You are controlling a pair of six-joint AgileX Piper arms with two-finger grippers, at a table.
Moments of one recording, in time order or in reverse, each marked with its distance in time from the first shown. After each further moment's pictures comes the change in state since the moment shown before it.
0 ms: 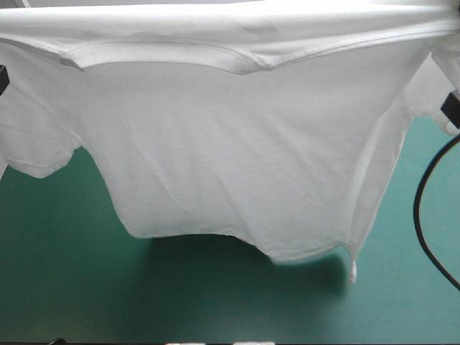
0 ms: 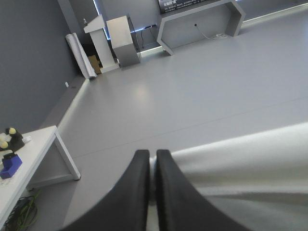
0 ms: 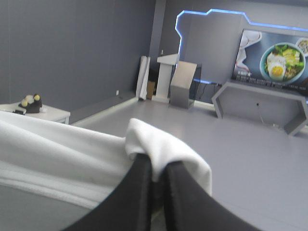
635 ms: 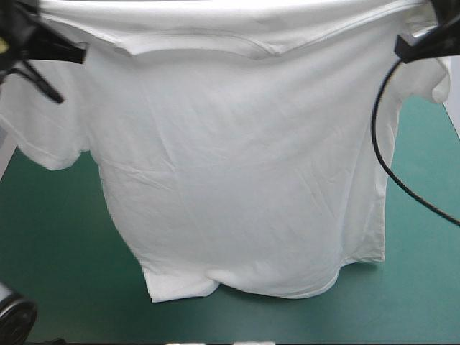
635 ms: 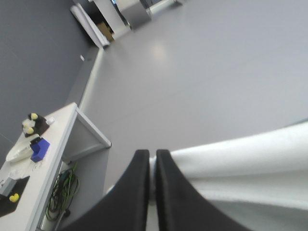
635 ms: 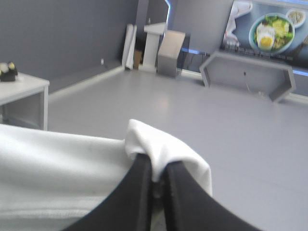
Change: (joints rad) left arm -0.002 0.280 -0.065 0.088 -0.018 0.089; right arm 0.002 0.214 -0.039 -0.077 -0.019 -0.016
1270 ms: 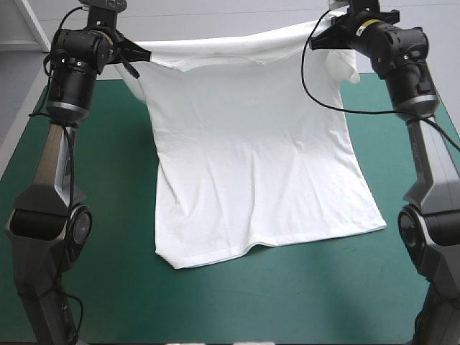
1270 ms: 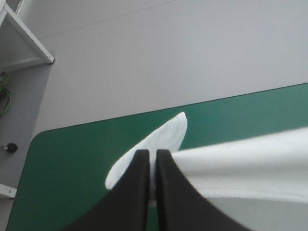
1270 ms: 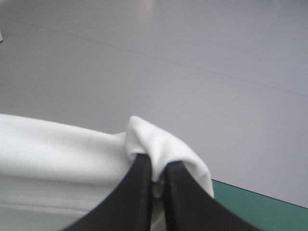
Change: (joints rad) left arm 0.298 0.475 0.013 -0.295 -0.200 -0.170; right arm -0.002 0.632 0.013 -0.130 -0.303 0.042
